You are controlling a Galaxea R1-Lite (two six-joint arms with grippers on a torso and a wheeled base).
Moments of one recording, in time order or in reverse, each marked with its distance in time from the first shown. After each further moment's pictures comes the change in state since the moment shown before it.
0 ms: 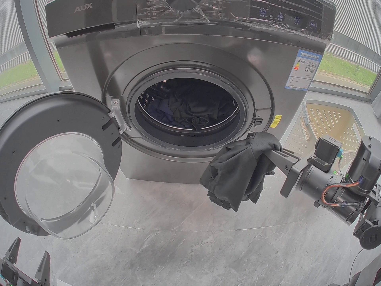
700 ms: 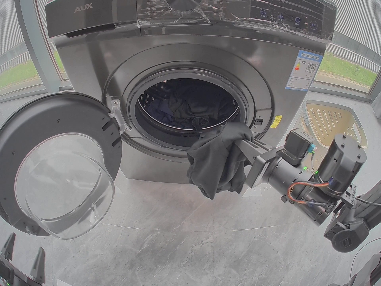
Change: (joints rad) left arm 0.003 0.000 -0.003 -0.045 0.004 0.023; right arm 0.093 0.192 -0.130 -0.154 -0.100 0.037
